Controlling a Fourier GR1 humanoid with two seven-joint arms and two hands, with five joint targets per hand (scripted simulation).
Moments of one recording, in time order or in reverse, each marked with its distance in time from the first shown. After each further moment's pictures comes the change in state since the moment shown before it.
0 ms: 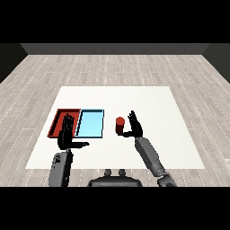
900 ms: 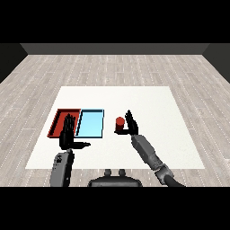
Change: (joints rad) left arm 0.003 -0.015 -0.016 -0.009 -0.007 0.005 -0.010; right arm -0.151 0.001 0.084 0.241 -0.141 -0.046 -0.083
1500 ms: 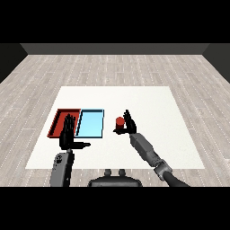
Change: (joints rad) left arm 0.003 -0.002 -0.004 -0.008 0.003 0.002 0.005; right arm -0.080 0.001 0.069 0.115 -0.098 -0.003 -0.038
